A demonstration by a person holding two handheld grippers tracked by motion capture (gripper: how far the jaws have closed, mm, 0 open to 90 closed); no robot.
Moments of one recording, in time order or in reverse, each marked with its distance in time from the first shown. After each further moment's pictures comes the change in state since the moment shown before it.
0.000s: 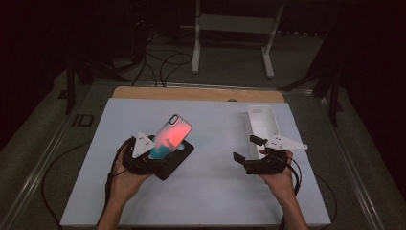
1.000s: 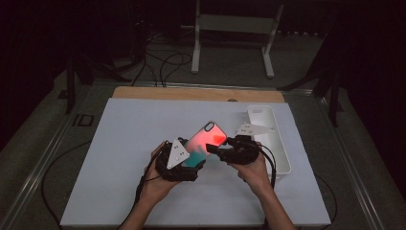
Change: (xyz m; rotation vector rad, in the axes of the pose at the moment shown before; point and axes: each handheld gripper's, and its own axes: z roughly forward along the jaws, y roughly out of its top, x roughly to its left) left arm -0.065 0.018 0.038 -0.102 -0.107 0.101; right arm 0.032 0.031 0.059 0.085 0.174 0.143
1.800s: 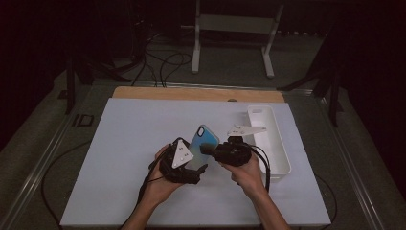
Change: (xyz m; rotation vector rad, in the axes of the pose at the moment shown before) left arm -0.001 -0.008 0.011 0.069 -0.054 -0.022; right arm 0.011 0.000 0.013 0.038 0.089 0.020
